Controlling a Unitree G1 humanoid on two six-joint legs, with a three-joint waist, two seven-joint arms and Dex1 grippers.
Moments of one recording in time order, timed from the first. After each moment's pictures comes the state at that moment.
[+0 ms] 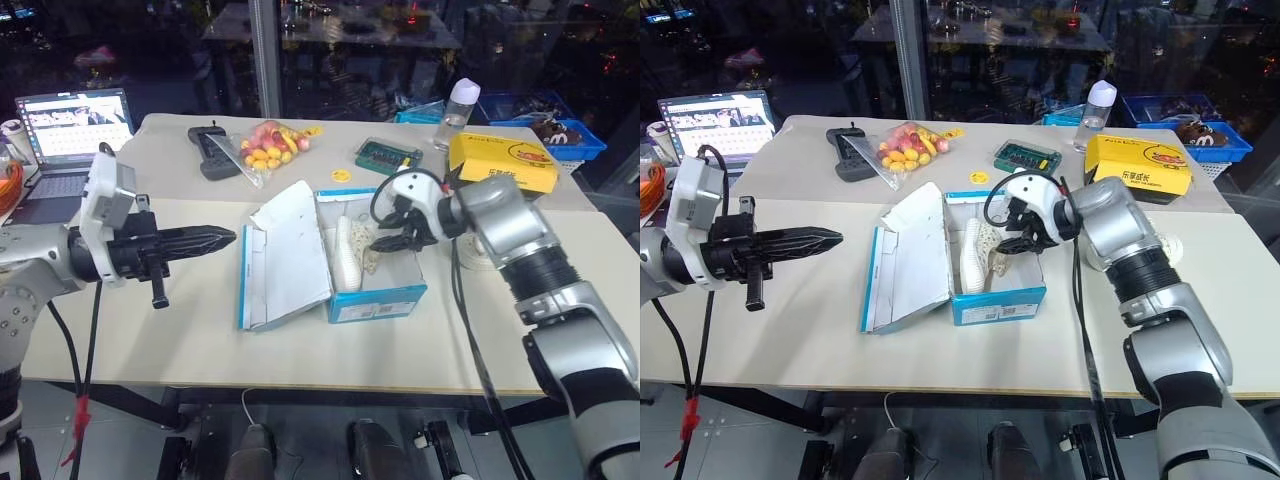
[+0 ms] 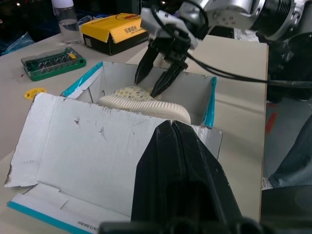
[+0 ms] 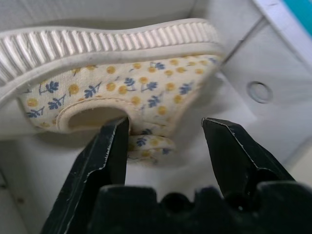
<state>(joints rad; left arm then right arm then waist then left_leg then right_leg) -0.41 1.00 0.33 -0.31 -0.87 0.75 -1.07 -1.12 -0.64 0.38 0.44 0.01 0.54 1.19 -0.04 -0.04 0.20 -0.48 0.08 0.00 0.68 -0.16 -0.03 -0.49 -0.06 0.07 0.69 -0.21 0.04</state>
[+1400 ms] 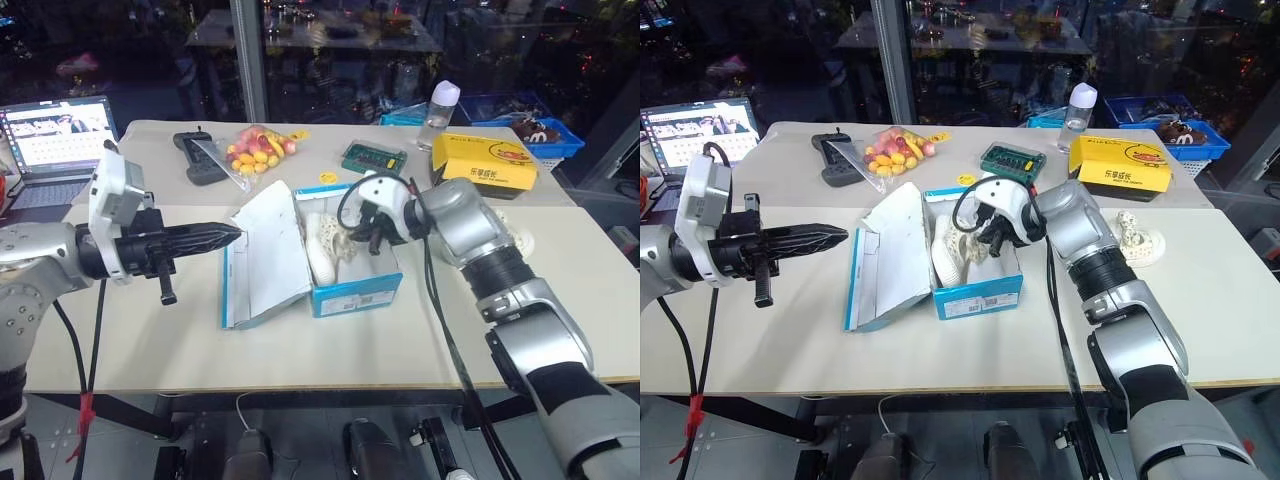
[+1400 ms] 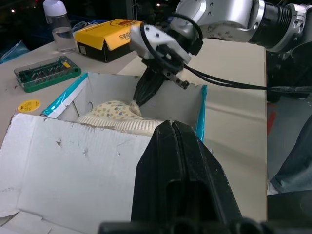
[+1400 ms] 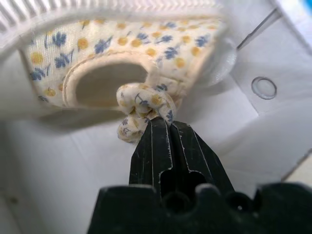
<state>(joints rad) -0.43 0.99 0.31 -0.33 -0.87 0.75 -1.02 -1.14 -0.45 0.30 0.51 -0.09 0.56 1.09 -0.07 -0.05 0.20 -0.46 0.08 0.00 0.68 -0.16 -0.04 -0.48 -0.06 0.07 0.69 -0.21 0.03</state>
